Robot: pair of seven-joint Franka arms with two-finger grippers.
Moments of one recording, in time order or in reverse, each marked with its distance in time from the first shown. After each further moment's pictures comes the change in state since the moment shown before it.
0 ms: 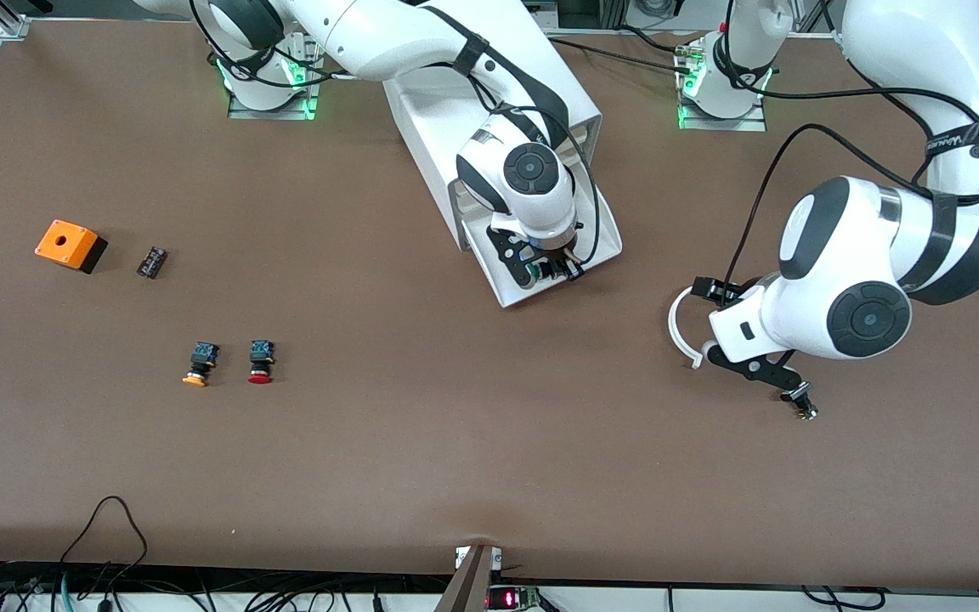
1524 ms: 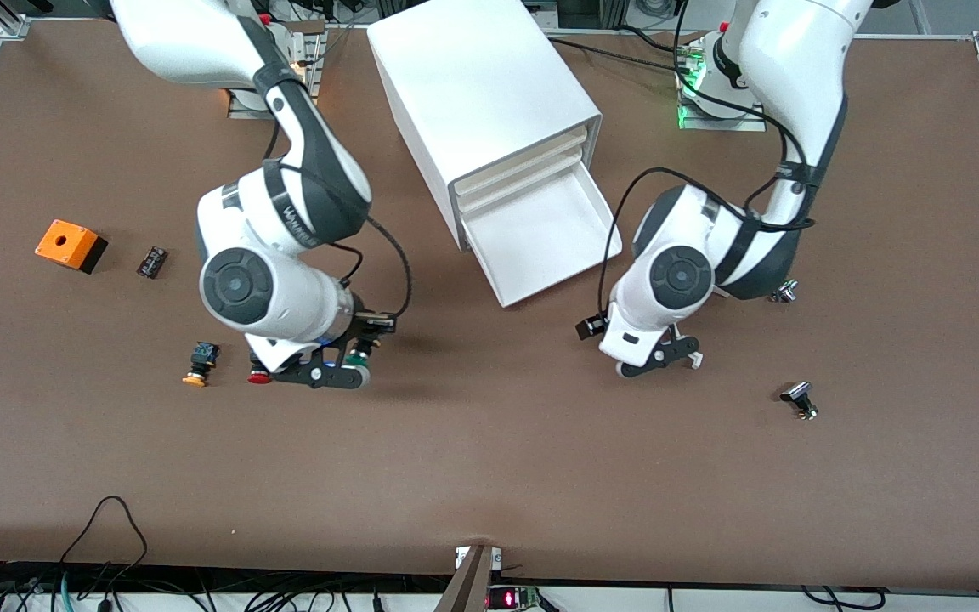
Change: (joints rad) left arm -0.212 0.022 -0.007 -0.354 -0.050 0.612 -0.936; right arm -0.399 -0.218 -0.150 -0.034 0.085 -0.454 -1.494
